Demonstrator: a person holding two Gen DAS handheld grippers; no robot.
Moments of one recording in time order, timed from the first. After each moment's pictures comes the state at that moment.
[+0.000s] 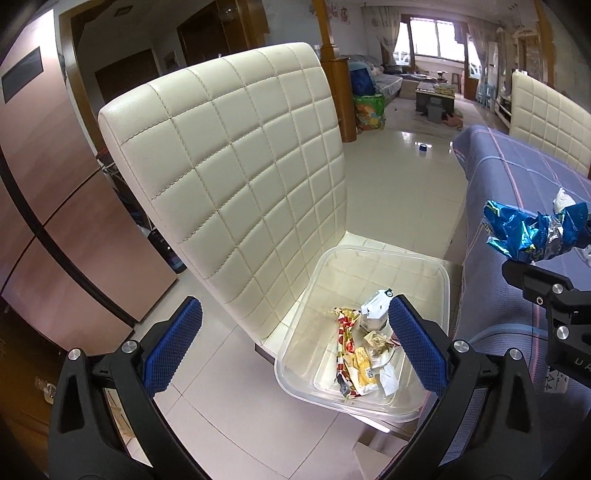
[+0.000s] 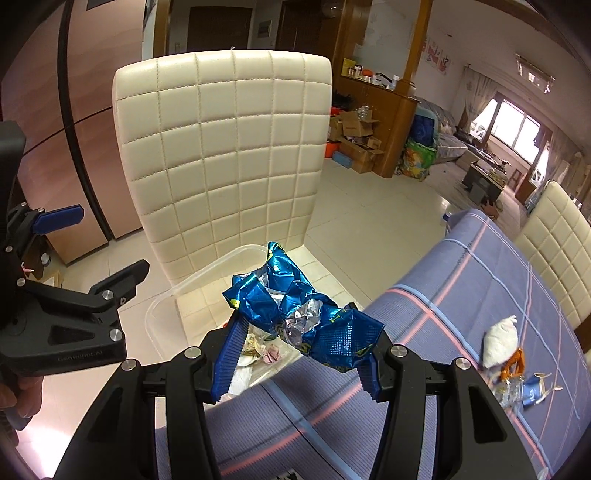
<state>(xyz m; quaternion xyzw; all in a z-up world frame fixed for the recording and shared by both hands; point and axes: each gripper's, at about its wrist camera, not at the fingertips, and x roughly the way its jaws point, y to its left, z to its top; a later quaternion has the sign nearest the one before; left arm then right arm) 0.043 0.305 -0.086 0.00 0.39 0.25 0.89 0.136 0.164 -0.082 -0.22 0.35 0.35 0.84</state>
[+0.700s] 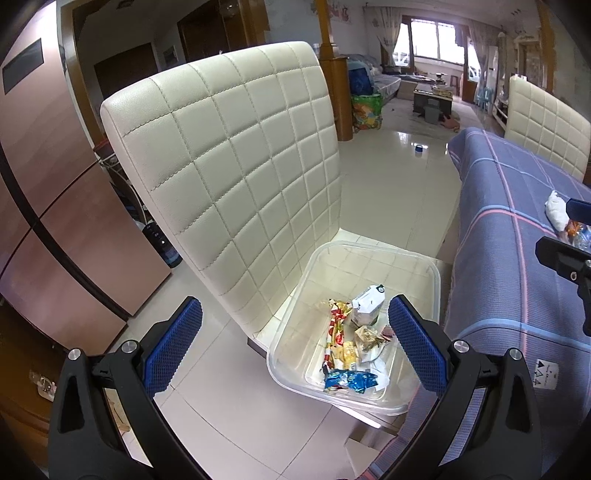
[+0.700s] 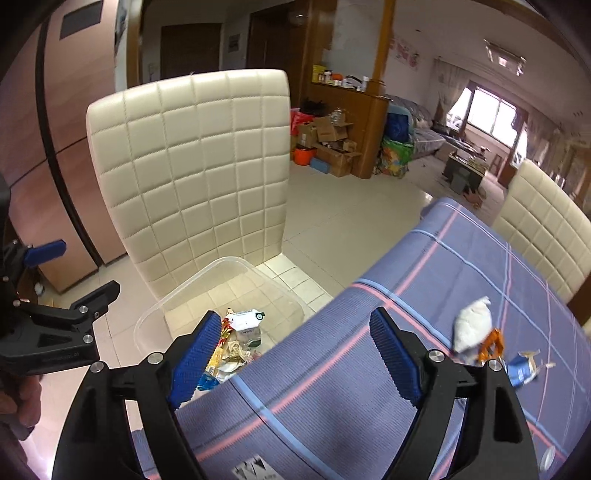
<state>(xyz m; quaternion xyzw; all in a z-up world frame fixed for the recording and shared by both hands) 0.036 0.299 -0.082 -0.02 0.39 0.23 0.89 0.146 0.116 -0.062 -0.17 0.35 0.31 0.87</state>
